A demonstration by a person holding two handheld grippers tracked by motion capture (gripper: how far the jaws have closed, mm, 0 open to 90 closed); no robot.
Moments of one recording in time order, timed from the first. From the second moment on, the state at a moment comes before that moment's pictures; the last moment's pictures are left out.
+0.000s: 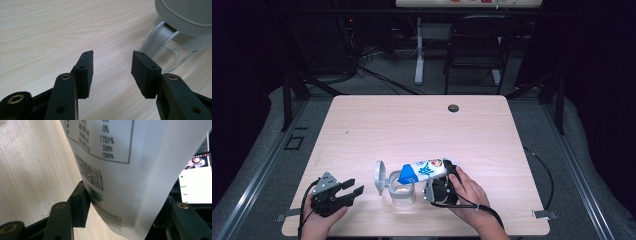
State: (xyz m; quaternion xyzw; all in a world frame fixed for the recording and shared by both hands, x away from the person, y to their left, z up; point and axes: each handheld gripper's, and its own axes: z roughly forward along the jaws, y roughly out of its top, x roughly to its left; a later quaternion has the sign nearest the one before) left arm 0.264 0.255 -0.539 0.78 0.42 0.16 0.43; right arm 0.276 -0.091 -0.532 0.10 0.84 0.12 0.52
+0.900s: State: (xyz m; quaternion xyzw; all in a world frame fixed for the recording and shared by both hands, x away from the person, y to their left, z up) left arm 0.265 0.255 -0.540 0.78 0.42 0.16 0.43; right arm 0.276 -0.090 -0.524 0.06 0.83 0.08 0.54
